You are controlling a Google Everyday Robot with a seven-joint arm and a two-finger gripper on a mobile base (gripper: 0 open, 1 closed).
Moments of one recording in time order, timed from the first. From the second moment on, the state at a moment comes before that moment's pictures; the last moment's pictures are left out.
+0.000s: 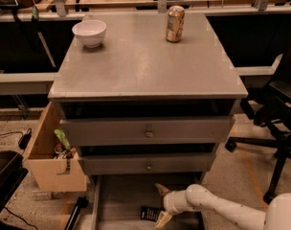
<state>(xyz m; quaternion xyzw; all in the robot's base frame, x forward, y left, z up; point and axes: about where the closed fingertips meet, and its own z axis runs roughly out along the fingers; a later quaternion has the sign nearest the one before) 0.491 -0.053 0.205 -0.65 0.66 0.21 0.32</state>
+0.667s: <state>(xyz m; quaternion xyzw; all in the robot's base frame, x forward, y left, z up) 0.489 -0.057 0.178 -0.64 0.66 0.21 0.34</state>
